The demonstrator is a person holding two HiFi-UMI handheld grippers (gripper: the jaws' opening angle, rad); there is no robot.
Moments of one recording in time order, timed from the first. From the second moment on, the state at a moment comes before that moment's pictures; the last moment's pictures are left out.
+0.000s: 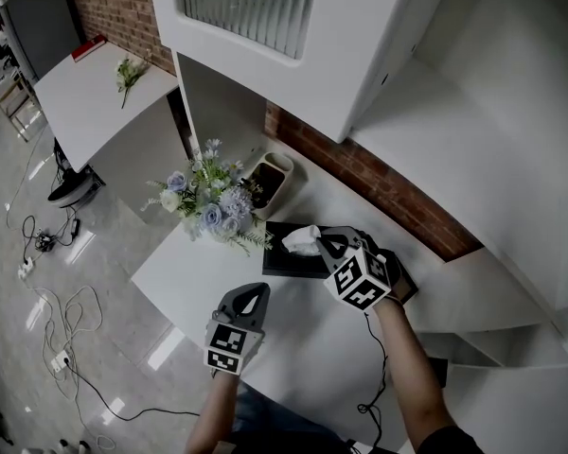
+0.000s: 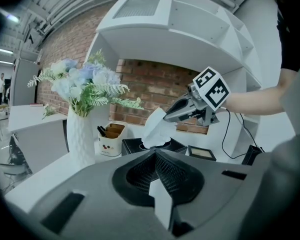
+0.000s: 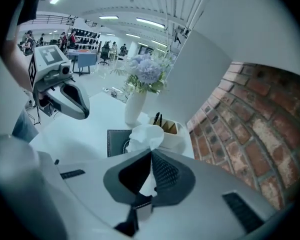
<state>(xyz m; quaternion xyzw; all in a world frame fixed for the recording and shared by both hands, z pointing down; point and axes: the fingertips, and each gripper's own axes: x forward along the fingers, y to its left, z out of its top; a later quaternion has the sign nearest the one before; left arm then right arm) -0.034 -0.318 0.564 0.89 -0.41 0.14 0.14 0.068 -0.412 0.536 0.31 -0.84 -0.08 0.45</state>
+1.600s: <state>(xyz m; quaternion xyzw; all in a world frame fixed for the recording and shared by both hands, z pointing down) 0.012 -0.368 0.453 0.92 -0.38 0.08 0.05 0.161 -0.314 0.406 0.62 -0.78 0.03 -0.07</state>
